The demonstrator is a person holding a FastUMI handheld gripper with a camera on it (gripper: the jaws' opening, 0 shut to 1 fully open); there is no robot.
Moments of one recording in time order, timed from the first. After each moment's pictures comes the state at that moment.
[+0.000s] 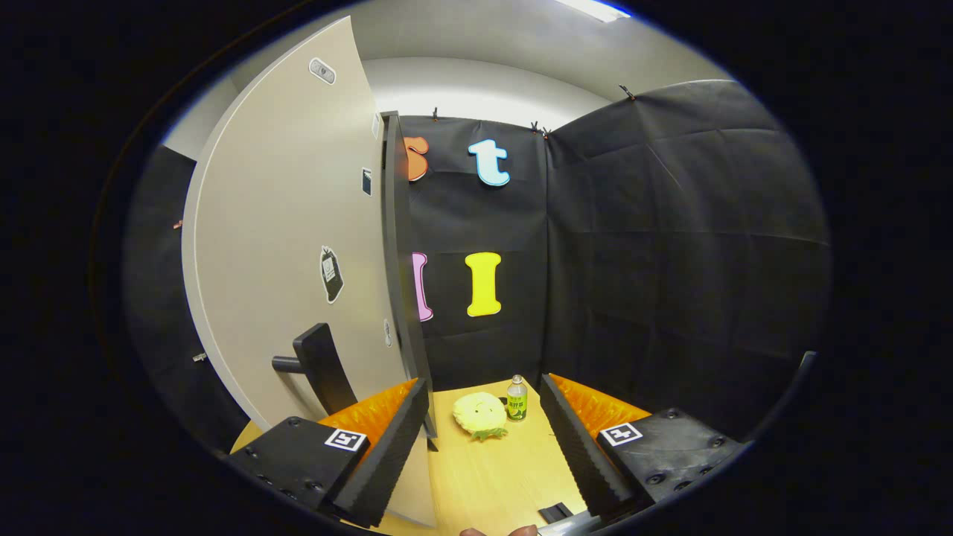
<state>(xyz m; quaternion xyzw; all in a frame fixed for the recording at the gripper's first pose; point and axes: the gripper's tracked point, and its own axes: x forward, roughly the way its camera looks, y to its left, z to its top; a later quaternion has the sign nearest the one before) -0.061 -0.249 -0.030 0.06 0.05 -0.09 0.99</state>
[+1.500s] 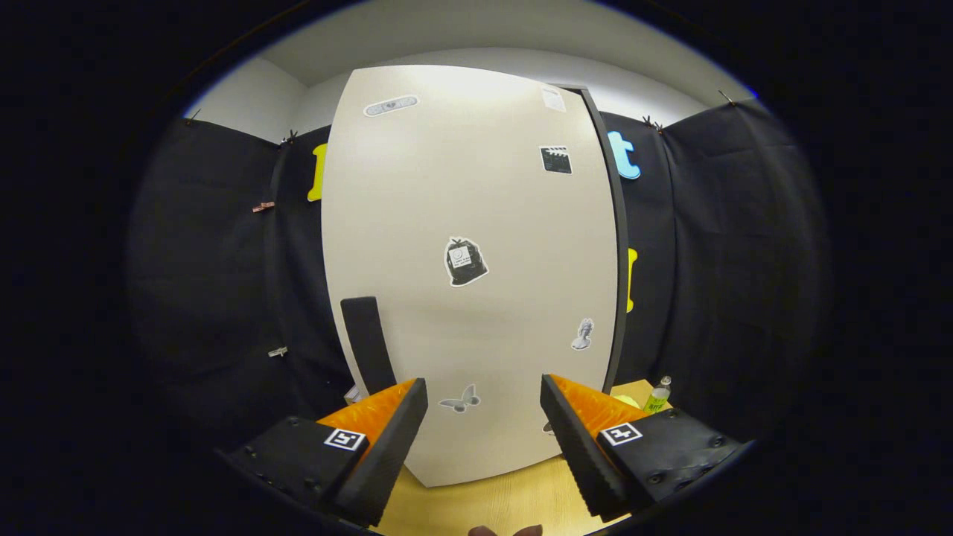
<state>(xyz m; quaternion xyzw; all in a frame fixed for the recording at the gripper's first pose) 0.003 0.022 -0.024 0.05 0.06 0.07 0.99</state>
